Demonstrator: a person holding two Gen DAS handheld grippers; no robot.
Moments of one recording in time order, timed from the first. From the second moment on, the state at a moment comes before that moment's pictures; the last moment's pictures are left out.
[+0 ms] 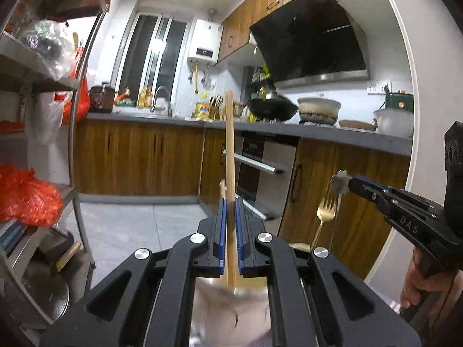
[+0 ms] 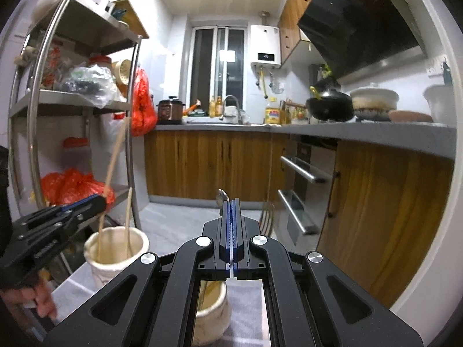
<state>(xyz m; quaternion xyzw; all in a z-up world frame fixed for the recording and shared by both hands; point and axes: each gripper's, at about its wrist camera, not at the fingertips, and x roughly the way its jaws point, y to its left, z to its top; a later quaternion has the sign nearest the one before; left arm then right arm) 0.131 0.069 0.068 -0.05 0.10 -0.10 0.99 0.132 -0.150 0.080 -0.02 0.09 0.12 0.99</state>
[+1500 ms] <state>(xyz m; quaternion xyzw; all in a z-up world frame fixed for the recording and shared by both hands) 0.124 0.073 0.054 -0.03 0.14 -0.06 0.99 0.151 -0.169 0.058 0.01 0.13 0.12 0.98</state>
